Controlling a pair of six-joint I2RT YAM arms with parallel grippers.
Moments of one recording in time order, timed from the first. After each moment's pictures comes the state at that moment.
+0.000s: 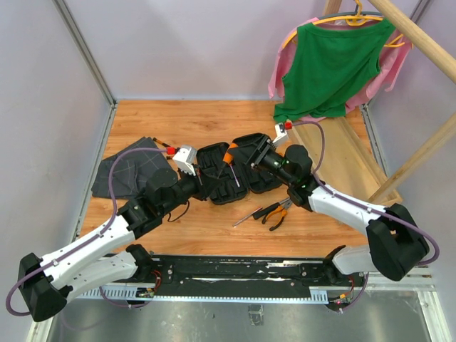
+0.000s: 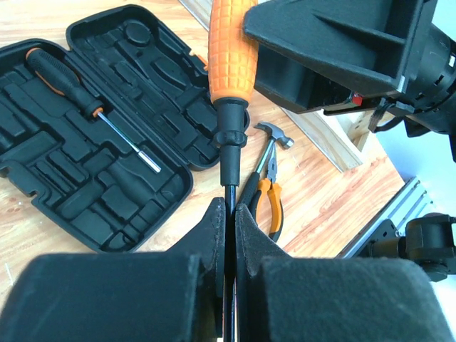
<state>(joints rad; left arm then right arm) -0.81 0.84 0.65 -0.02 -0.09 -0.53 0.64 1.33 0.72 0.64 -0.24 1.09</state>
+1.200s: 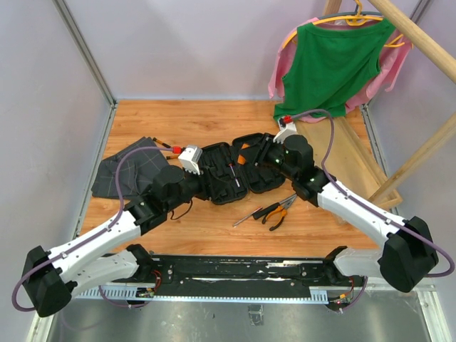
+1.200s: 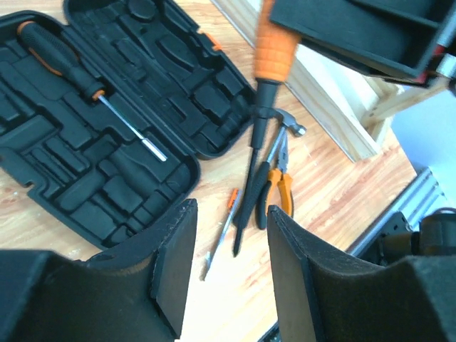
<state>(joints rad) -0.80 0.90 0.64 0.00 -0.05 -0.54 0.65 1.25 0.86 0.19 -0.08 0.75</state>
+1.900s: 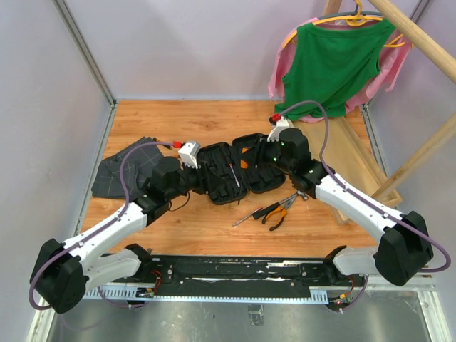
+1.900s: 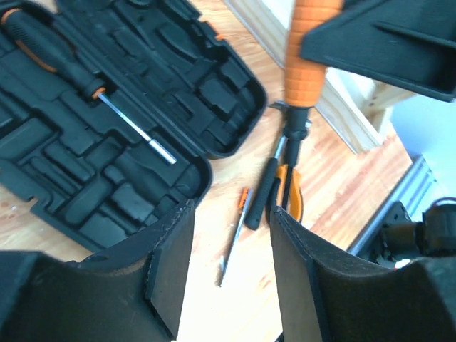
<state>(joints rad) -0.60 1.03 0.61 0.10 0.19 -0.52 0.63 1.30 0.98 -0.04 -0.13 0.50</state>
